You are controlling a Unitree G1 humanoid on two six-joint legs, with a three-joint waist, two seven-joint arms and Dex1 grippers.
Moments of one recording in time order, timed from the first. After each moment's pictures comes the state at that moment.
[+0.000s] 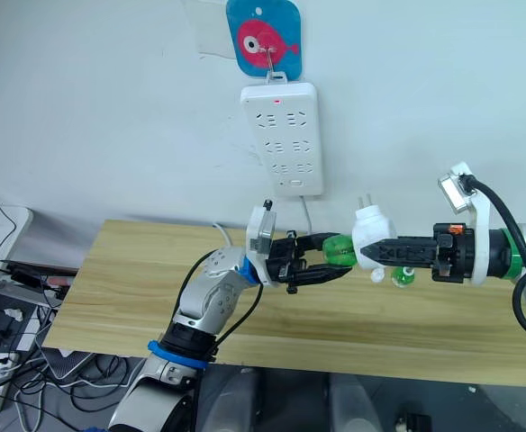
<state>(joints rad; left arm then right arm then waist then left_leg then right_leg) -0.54 0.07 -0.19 0.15 -0.51 0.16 -1.26 -0.44 -1.25 -0.12 -0.18 1.95 1.22 0.33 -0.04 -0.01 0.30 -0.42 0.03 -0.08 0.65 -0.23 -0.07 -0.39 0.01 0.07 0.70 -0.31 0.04</state>
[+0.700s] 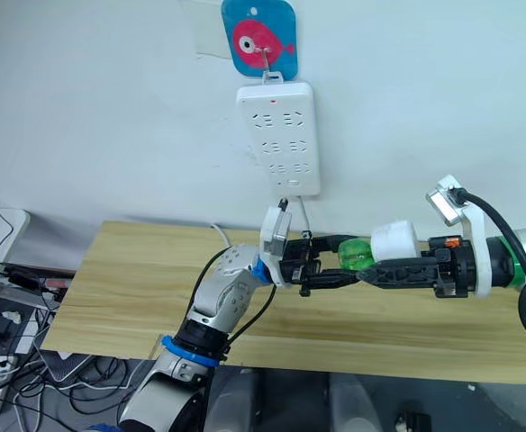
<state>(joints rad) -0.58 0.02 -0.22 0.18 -0.49 0.12 -1.27 -0.47 -1.33 -0.05 -0.20 1.95 1.27 0.45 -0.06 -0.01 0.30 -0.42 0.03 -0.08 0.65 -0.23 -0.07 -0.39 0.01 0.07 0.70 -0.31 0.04</state>
